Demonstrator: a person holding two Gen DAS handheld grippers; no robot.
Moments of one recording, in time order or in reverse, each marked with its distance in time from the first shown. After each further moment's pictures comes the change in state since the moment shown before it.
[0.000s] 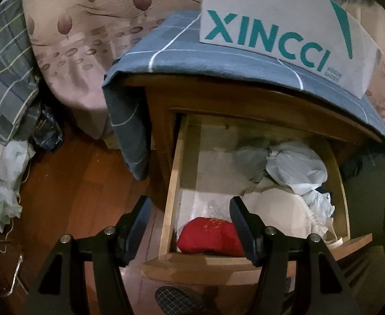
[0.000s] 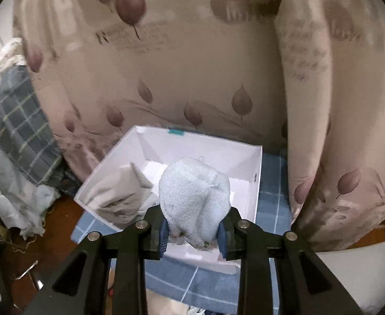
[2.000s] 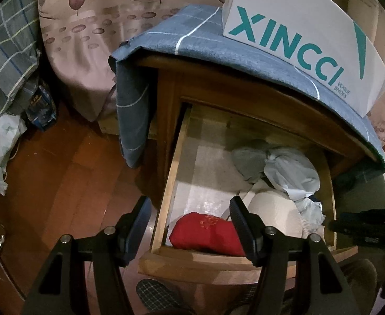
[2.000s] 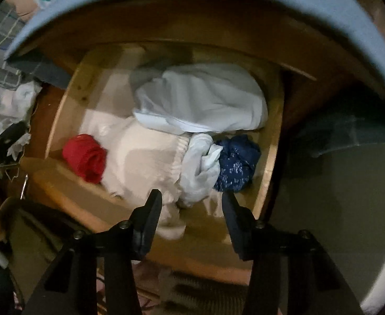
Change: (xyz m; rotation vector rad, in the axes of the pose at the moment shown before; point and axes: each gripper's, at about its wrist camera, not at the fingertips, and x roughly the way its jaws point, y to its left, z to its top) left arm 0.007 0.018 -0.003 -0.113 0.037 -0.077; right arm 0.120 -0.013 -0.290 0.021 0.633 0.030
